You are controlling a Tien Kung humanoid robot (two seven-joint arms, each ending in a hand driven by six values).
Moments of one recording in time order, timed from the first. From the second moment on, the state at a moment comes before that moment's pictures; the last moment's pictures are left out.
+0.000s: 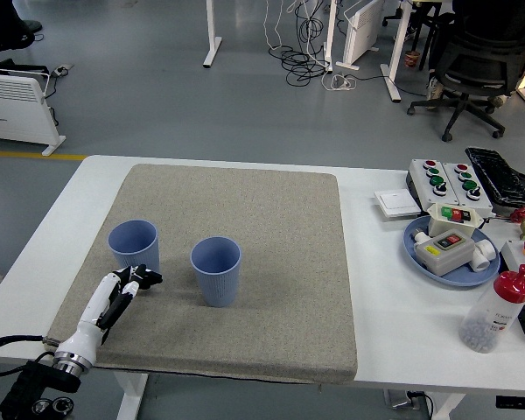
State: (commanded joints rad) left arm -0.25 0.22 -1.09 -1.00 1.19 0.16 -0.44; right arm 0.20 -0.17 0.03 0.25 -0.01 -0.22 -0.15
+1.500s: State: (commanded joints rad) left arm -0.58 0.22 -0.90 -0.60 1.08 0.17 -0.50; right arm 0.20 -0.16 0.06 0.26 -0.05 -0.23 -0.17
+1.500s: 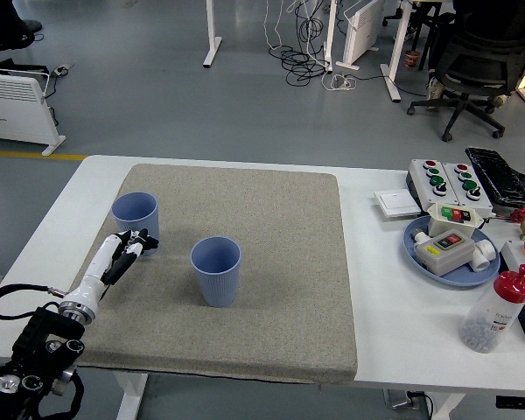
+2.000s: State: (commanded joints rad) left arm -0.66 0.19 -0.85 -0.48 1.00 0.16 -0.52; right arm 0.20 -0.16 0.07 0.26 -0.07 -0.23 -0.17
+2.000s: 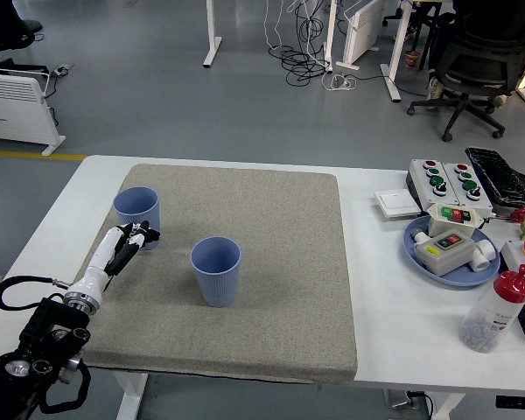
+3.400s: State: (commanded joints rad) left arm -0.47 0.38 -1.07 -1.25 1.50 0.05 -0.12; right arm 0.19 -0.17 0.04 0.25 -0.02 -0.23 -0.16
